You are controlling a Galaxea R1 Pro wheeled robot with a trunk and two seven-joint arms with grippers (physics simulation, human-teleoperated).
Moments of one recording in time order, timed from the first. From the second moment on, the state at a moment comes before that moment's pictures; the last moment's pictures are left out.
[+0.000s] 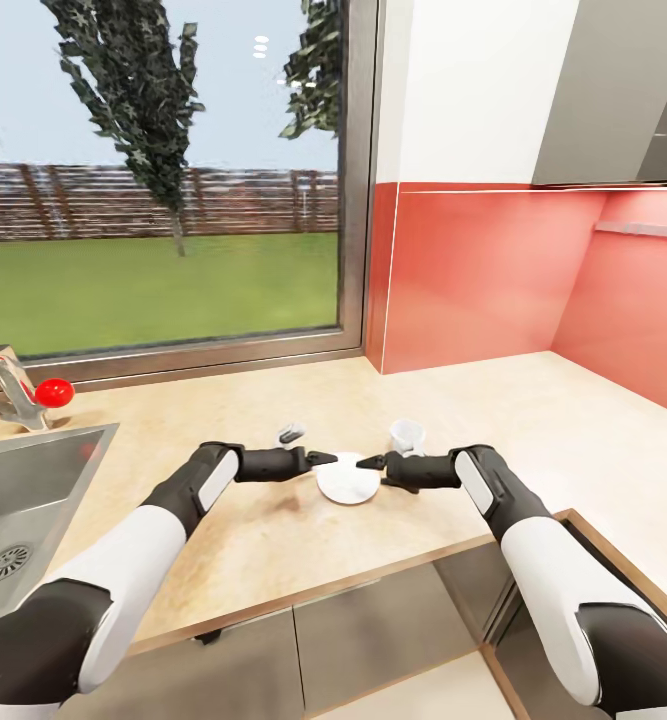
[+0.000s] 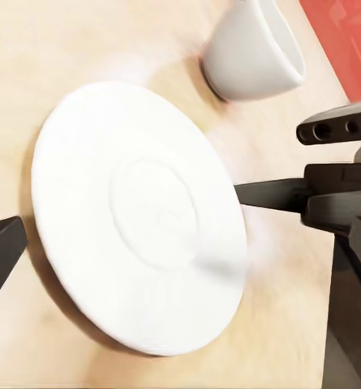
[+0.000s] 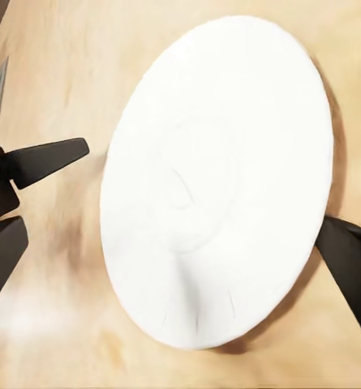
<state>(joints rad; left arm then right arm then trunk) -1.00 -0.03 -0.20 -0.49 0.43 0.71 -0.70 -0.95 -0.01 -0.01 -0.58 -0.33 0.93 0.64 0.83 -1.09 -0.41</state>
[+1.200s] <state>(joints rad) -1.00 -0.03 -0.20 -0.47 0.44 0.70 -0.70 -0.95 -0.01 -0.01 -0.58 -0.33 0.94 0.63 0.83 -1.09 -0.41</state>
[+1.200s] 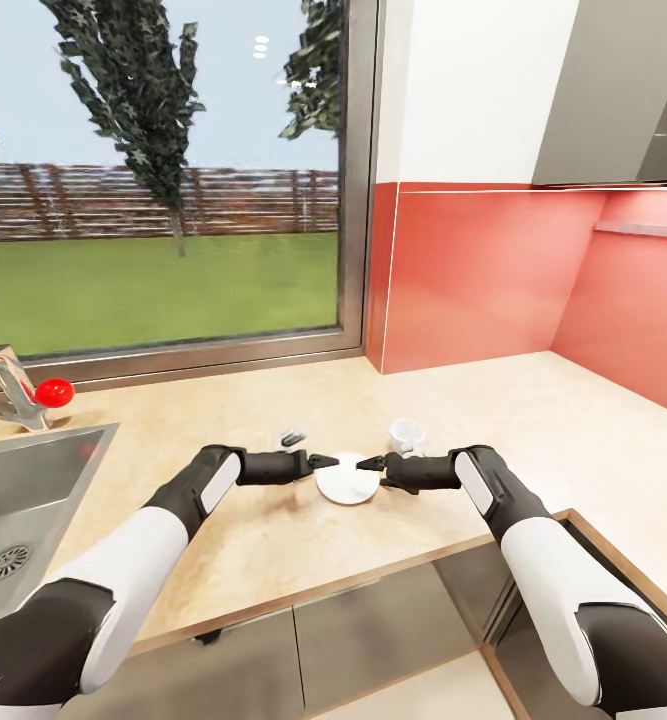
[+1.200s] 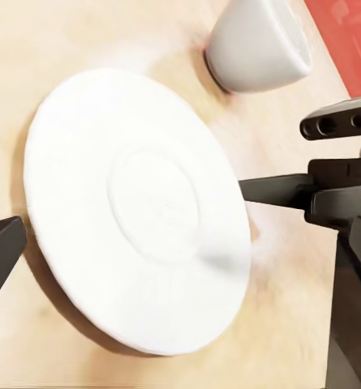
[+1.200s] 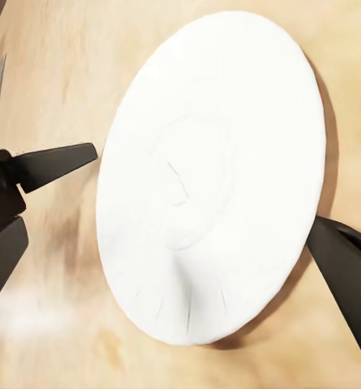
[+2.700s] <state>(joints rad) -1.00 -0.04 -0.20 -0.45 0.44 0.67 -0.70 -0.95 -0.01 -0.01 -0.58 -0.32 0.94 0.64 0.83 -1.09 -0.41</state>
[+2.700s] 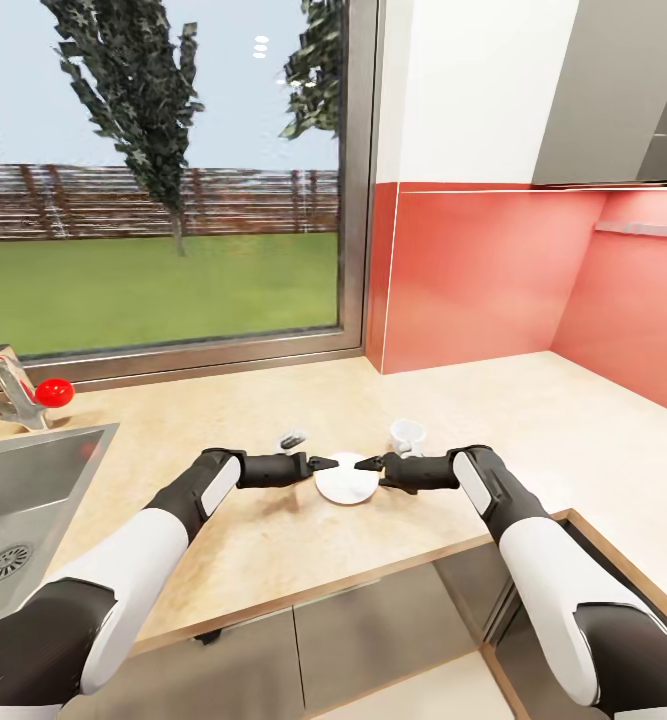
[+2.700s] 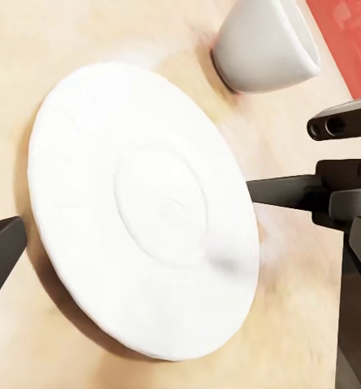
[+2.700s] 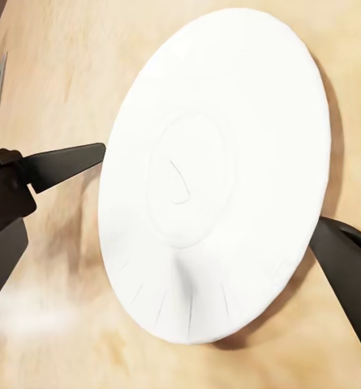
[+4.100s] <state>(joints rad) -1.00 -0.05 -0.20 -0.45 0.44 0.67 -0.70 -0.95 -0.01 -0.01 -0.58 -0.32 0.94 0.63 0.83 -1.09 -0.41</state>
